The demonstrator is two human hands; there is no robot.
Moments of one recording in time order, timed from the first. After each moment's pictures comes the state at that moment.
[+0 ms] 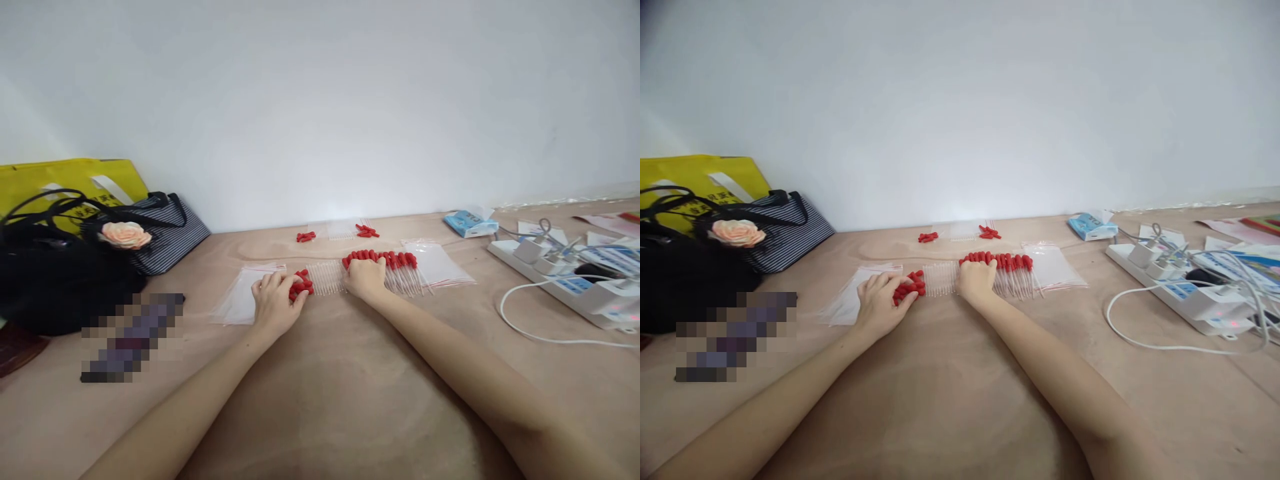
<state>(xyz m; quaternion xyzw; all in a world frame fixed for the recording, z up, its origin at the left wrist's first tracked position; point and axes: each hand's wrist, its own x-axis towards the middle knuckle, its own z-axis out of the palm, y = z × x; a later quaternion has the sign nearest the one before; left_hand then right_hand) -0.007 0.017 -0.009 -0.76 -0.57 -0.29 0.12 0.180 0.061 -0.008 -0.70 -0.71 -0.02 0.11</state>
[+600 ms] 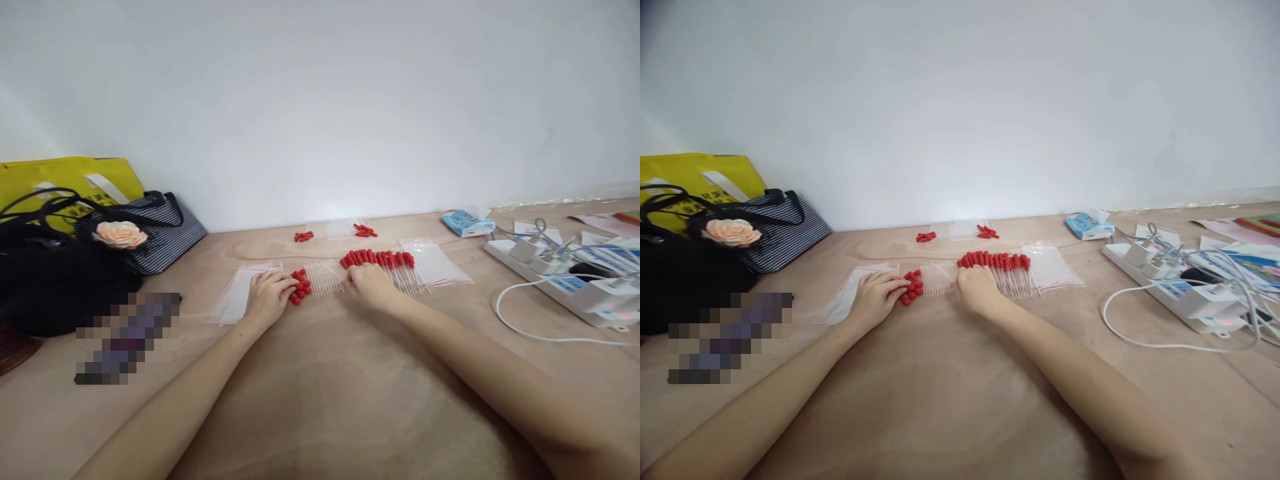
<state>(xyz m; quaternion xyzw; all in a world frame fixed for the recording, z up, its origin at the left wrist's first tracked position) -0.034 0.041 -0.013 -0.82 -0.50 -0.25 0.10 0.198 0.032 0.007 -0.59 -0.80 -0.02 0.08</state>
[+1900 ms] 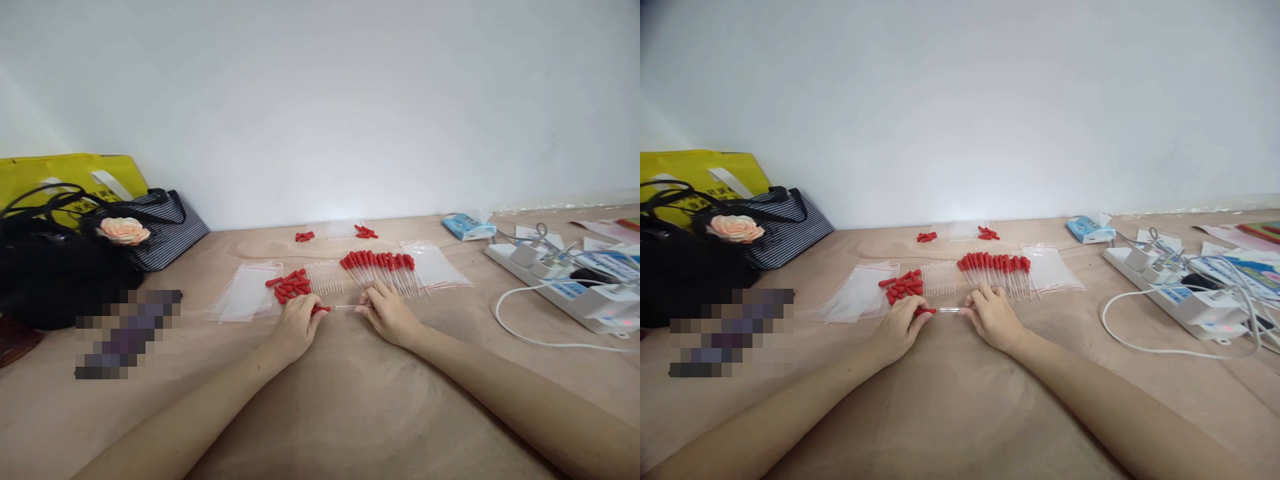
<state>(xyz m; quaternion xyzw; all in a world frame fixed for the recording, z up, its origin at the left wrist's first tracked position) 0.015 -0.006 -0.028 -0.85 -0.45 -0.27 -0.04 0.236 -0.003 -0.037 -0.44 -0.85 0.01 0.31</state>
